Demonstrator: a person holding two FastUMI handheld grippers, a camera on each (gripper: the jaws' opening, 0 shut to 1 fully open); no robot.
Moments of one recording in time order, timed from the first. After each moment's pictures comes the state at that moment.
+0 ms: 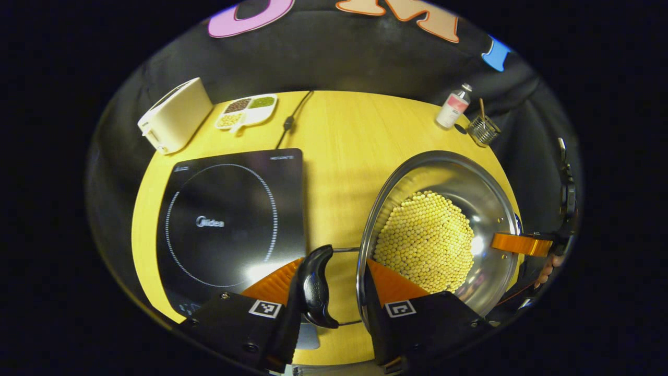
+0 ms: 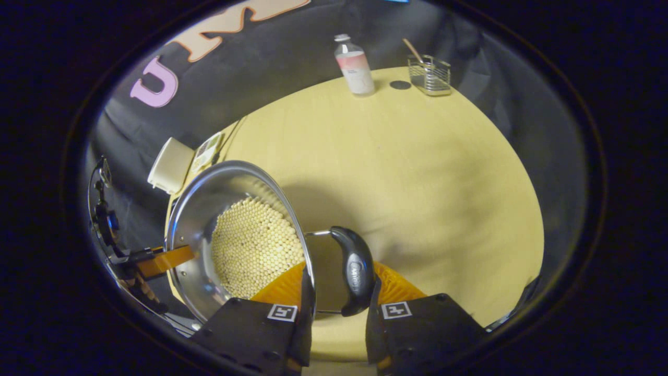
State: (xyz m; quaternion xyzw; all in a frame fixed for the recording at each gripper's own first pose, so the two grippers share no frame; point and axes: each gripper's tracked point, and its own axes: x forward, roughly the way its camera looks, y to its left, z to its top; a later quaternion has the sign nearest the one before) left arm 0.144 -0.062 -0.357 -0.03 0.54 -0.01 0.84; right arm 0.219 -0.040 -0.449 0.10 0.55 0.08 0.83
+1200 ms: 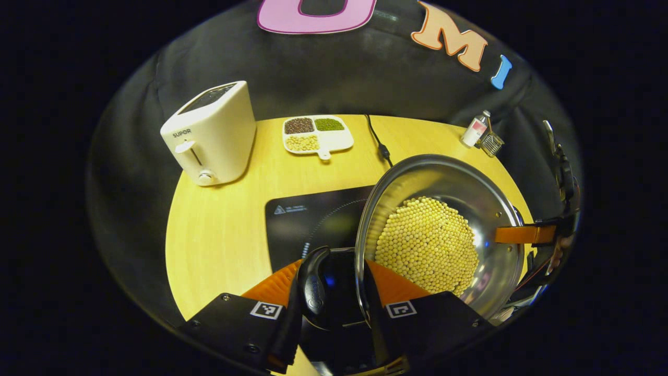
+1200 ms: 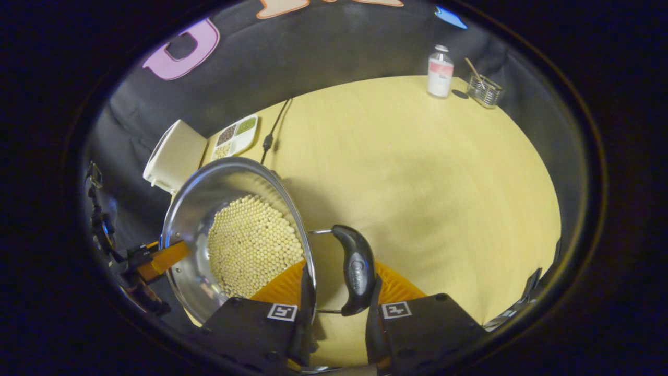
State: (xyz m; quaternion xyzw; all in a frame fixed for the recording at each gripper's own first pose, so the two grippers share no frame) left arm 0.194 0.173 -0.362 -0.01 0.49 -0.09 0.87; right arm 0.207 -0.043 -0.429 0.07 0.55 0.02 0.83
